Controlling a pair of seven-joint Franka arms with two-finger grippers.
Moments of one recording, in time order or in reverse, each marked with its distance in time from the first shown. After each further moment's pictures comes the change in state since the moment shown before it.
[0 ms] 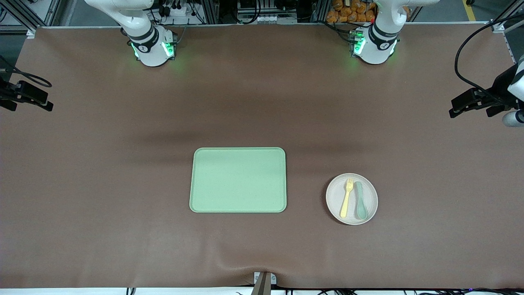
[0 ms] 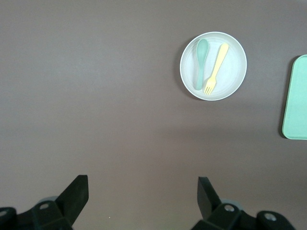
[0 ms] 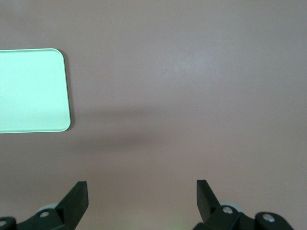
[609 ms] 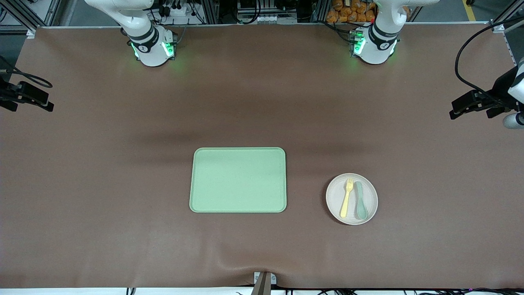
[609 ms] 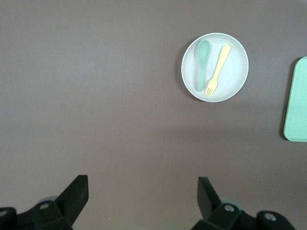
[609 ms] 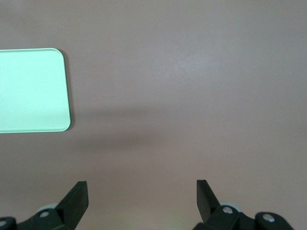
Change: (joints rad) left arm 0.005 0.008 0.001 0.001 0.000 0.009 0.001; right arm 0.000 0.001 0.000 0.000 0.000 0.000 0.000
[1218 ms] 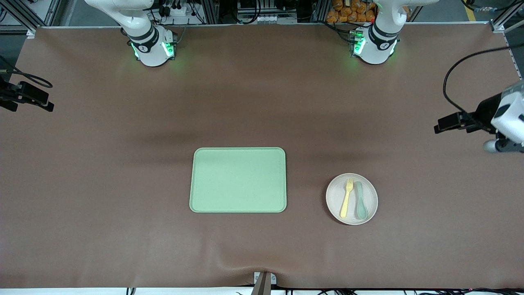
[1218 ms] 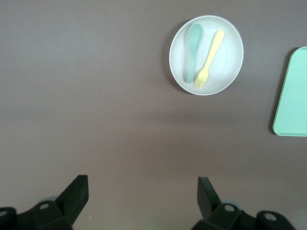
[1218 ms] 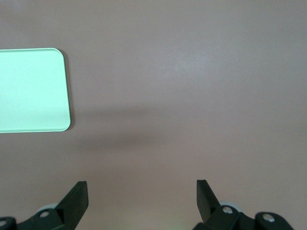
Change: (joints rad) left arm 0.036 0.142 0.003 -0.001 -0.108 0.021 0.029; right arm 0.000 0.000 0.000 0.000 0.000 0.000 0.000
